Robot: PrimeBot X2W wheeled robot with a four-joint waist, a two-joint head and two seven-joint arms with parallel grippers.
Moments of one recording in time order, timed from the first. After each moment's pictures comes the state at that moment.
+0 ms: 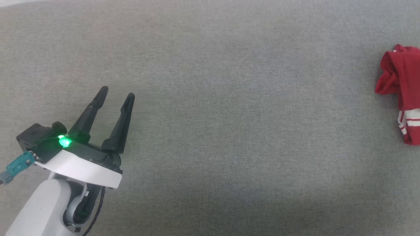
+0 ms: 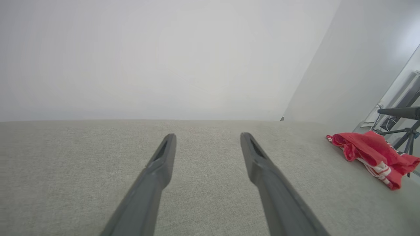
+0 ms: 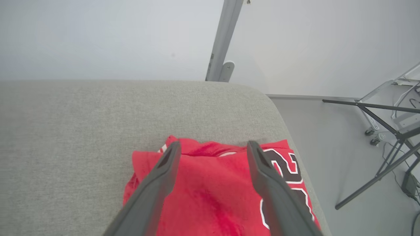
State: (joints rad) left arm -0.32 0.50 -0.36 0.04 -0.72 -0.13 -0.26; right arm -0.69 -0.34 -0.34 0.27 0.02 0.13 0.61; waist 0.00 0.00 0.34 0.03
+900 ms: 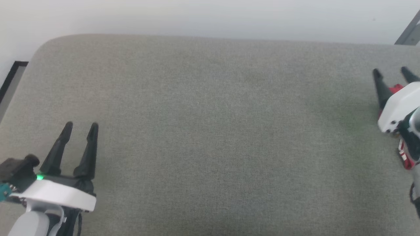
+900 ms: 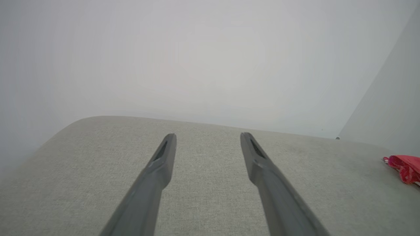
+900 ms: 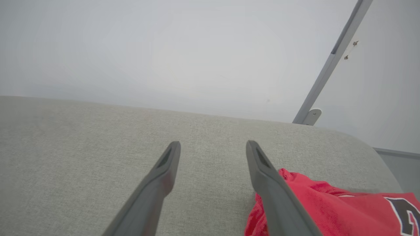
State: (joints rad) left arm -0.14 0.46 -0.17 0.12 -0.68 -0.13 -0.26; right arm -0.59 -0.33 -0.08 0.46 0.27 0.13 0.27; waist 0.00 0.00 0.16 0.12
